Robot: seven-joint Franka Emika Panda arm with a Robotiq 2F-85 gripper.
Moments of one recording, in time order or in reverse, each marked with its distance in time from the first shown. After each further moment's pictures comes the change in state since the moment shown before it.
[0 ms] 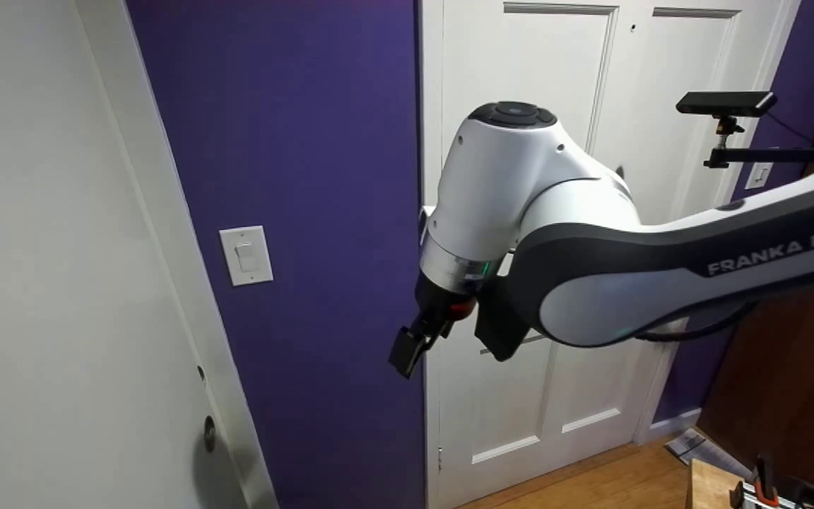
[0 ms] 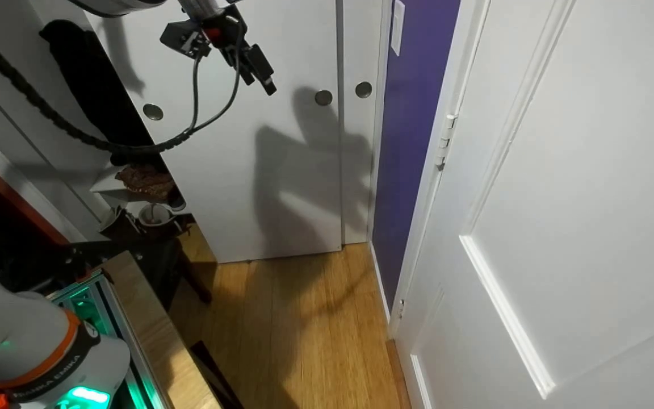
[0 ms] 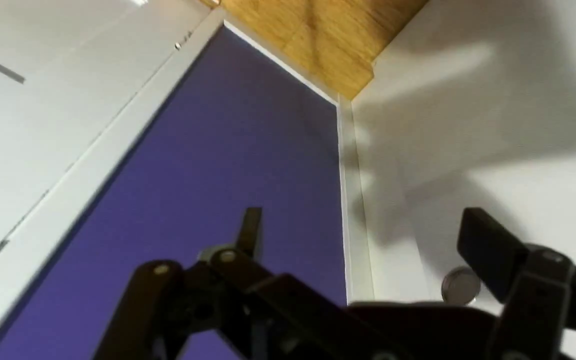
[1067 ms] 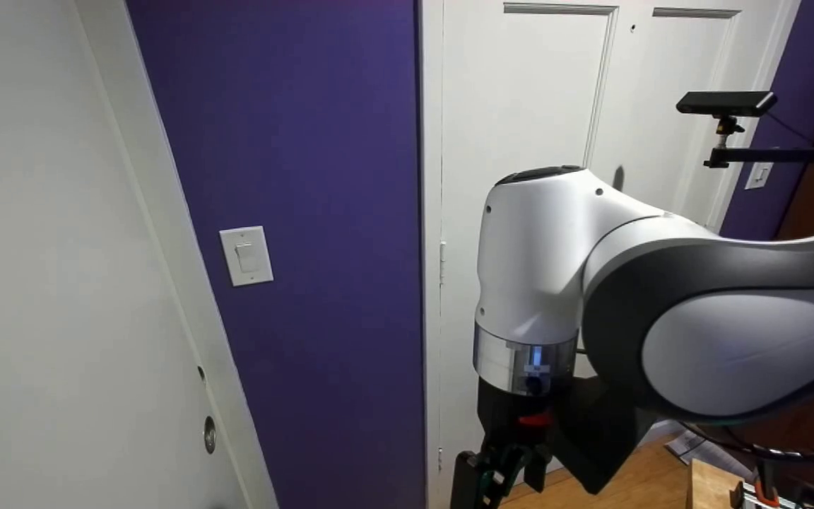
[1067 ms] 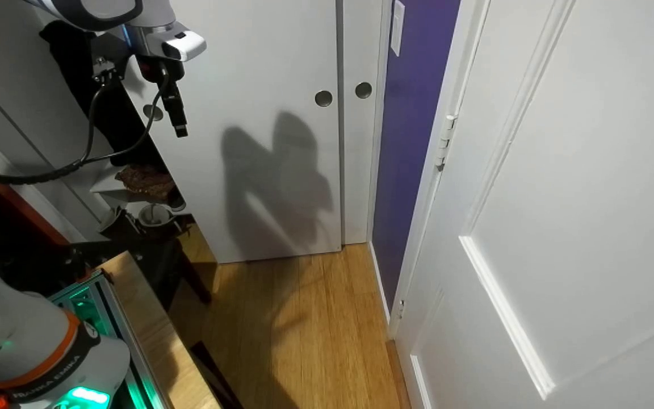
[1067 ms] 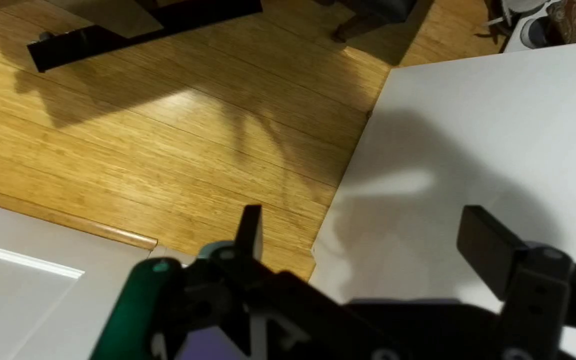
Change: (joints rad) arm 0.099 -0.151 0.054 -0.183 0.444 -0.300 0.161
